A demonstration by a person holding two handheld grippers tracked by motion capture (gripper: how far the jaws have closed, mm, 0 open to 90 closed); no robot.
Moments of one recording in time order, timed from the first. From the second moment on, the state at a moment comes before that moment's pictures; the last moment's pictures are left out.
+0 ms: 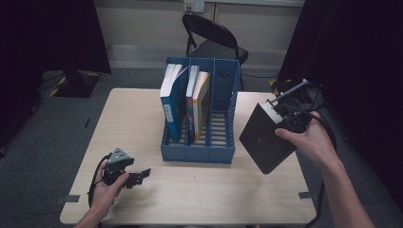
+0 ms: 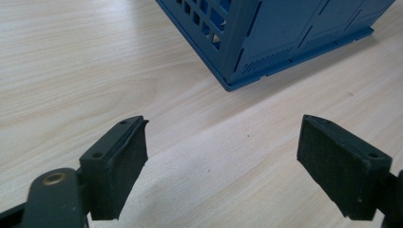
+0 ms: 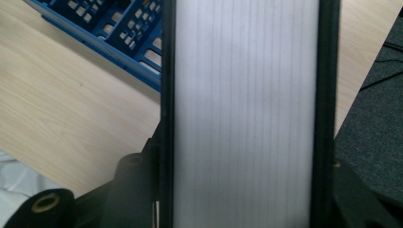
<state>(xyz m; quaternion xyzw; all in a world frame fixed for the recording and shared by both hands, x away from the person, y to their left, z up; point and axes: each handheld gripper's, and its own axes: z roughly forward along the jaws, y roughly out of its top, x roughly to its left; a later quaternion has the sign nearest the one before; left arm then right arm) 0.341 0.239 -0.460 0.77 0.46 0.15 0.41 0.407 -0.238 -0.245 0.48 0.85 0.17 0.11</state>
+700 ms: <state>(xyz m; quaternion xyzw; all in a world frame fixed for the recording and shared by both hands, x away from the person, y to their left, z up) 0.341 0.238 -0.460 0.77 0.46 0.15 0.42 0.417 -0.192 -0.207 0.44 0.87 0.19 0.11</state>
